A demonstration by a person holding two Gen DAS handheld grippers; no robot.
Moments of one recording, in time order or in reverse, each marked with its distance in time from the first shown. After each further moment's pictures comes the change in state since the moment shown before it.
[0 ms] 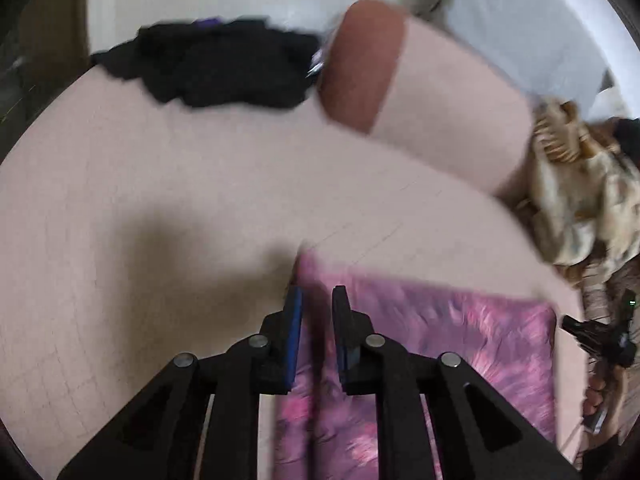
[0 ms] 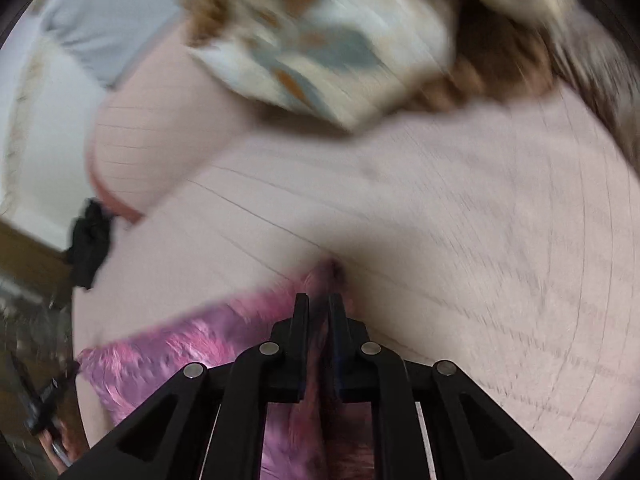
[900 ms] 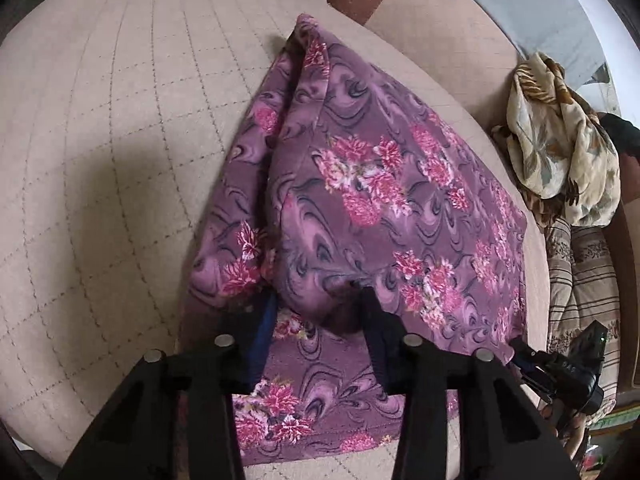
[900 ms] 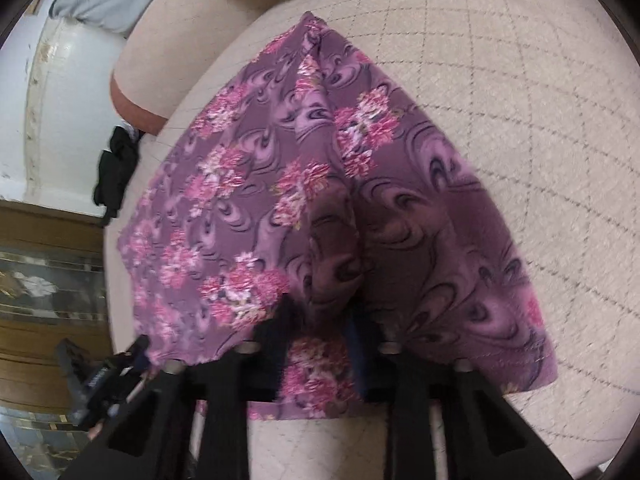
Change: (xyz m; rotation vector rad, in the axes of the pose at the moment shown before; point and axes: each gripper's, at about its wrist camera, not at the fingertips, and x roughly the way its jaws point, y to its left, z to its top) left arm -0.026 -0.016 -0.150 -0.164 0.193 -0.157; right arm -0.040 -0.017 -0.177 0.085 0.173 0.104
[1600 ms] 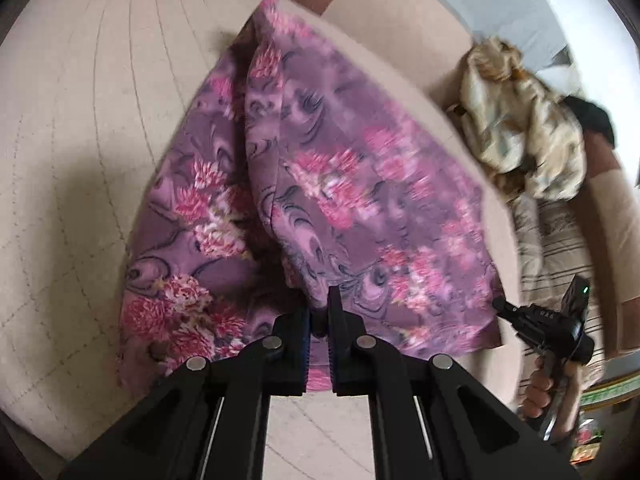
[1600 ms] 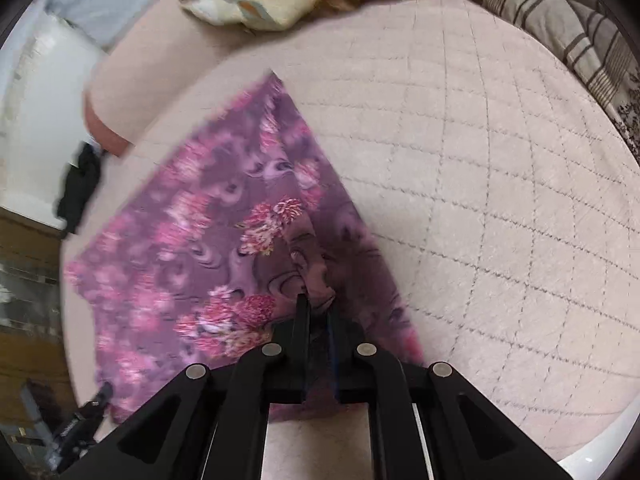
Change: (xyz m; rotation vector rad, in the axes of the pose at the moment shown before) left arm -0.011 -0.012 -0.035 0.062 0.029 -0.096; right arm -0.025 -0.005 0.017 -0.026 -0.067 -0.196
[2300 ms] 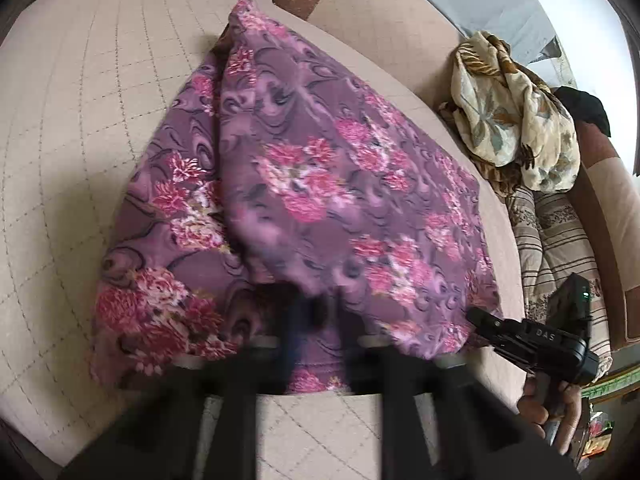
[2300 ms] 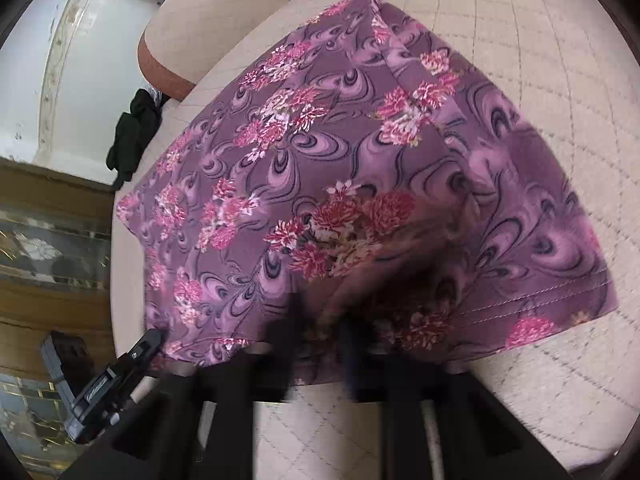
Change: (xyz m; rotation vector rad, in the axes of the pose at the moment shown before) left arm 0.001 -0.013 -0.008 0.027 -0.047 -0.035; right arm 0.029 0.056 -0.054 -0.067 0.087 0.247
